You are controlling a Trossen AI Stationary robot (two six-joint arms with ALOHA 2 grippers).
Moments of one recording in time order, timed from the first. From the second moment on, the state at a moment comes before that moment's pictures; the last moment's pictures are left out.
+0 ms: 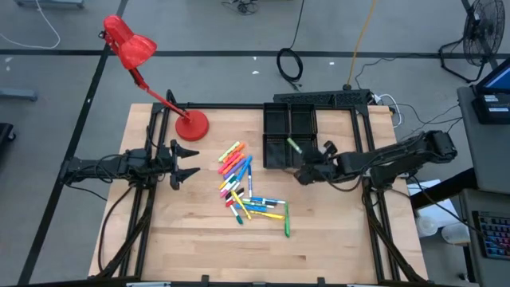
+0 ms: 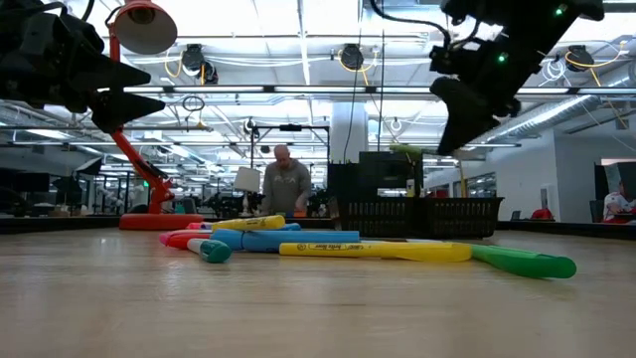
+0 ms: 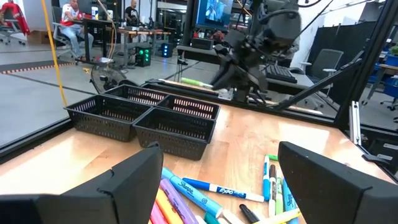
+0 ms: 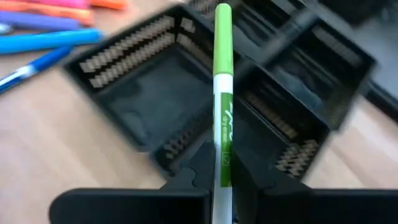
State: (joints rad) left arm -0.01 0.03 0.04 -0.03 -0.17 -0.16; right arm 0.12 1.31 0.81 -0.65 0.71 0.74
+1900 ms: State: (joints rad) left arm -0.01 0.03 0.04 -0.03 -0.17 -0.16; right arm 0.00 1.31 0.67 -0.50 0.65 0.73
